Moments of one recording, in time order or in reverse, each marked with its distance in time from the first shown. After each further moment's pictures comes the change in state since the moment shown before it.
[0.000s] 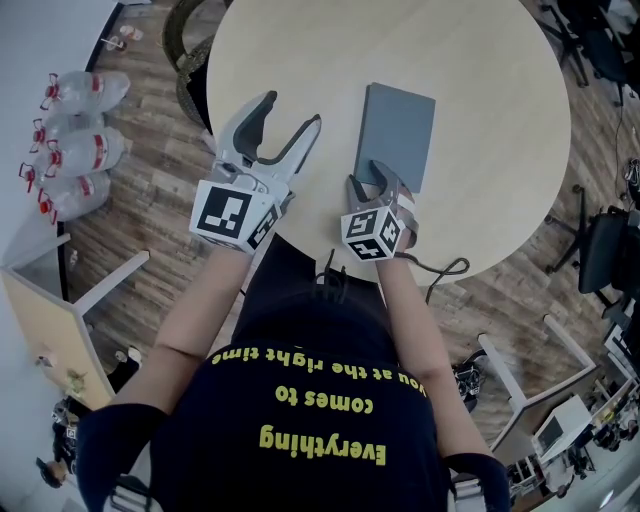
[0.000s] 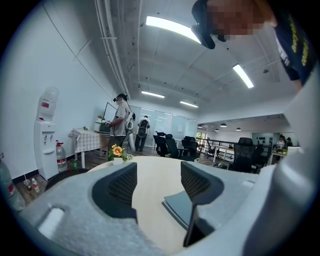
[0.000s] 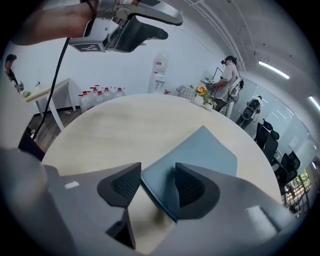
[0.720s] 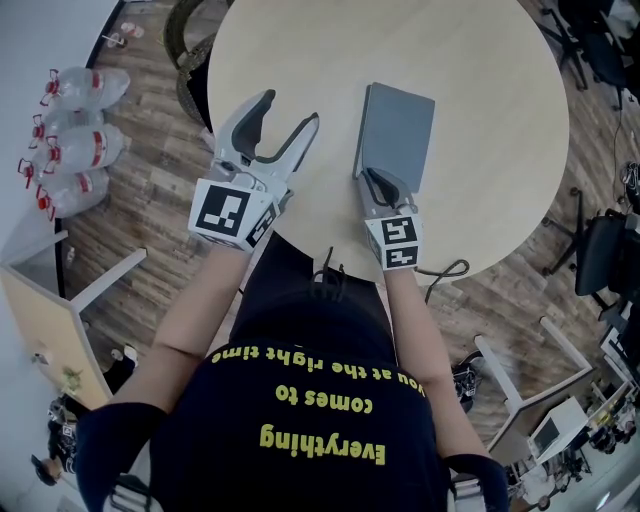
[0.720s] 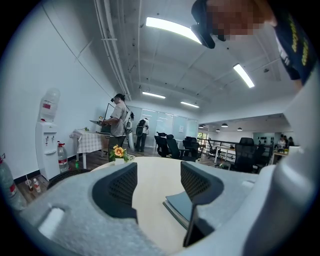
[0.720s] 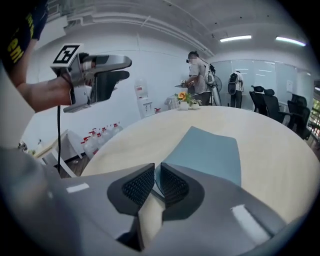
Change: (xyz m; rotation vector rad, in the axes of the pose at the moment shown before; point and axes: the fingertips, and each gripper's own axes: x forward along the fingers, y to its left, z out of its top) left arm -0.003 0.002 0.002 0.006 -0.006 0.015; right arm -0.033 -0.015 0.017 0.410 -0.229 0.149
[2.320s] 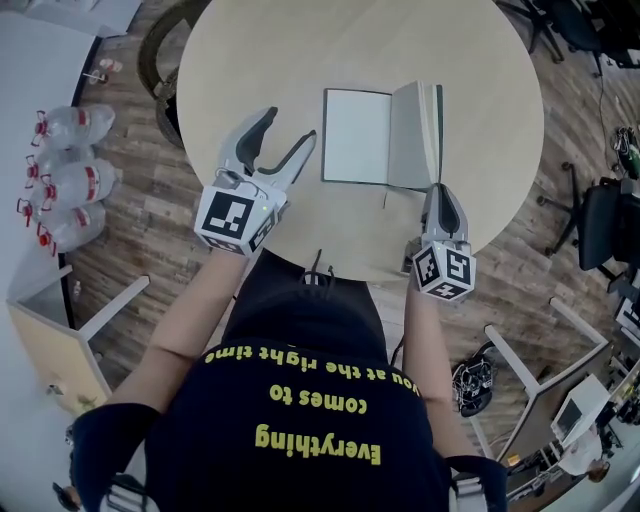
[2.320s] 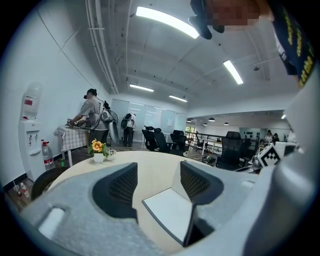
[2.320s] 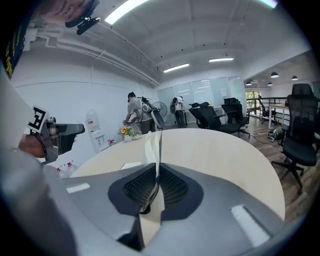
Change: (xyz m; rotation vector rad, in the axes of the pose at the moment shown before) left arm 0.031 -0.057 -0.020 0.048 0.074 -0.140; right arm -0.163 -0.138 0.004 0.350 -0.335 -0.470
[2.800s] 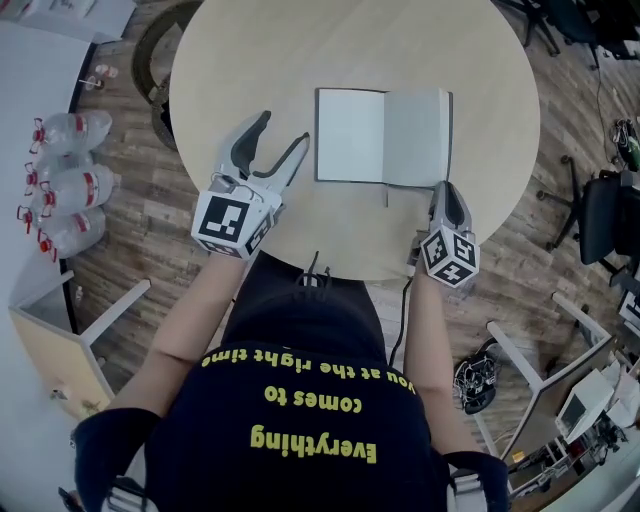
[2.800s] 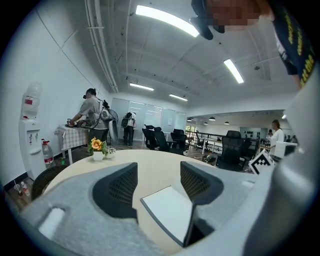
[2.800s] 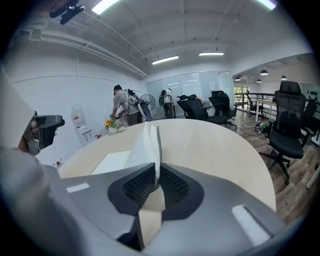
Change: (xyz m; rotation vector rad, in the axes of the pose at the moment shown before) left arm 0.006 -0.010 -0.007 -0.002 0.016 0.005; right arm 0.009 -0.064 -0.035 0.059 0.094 -0.127
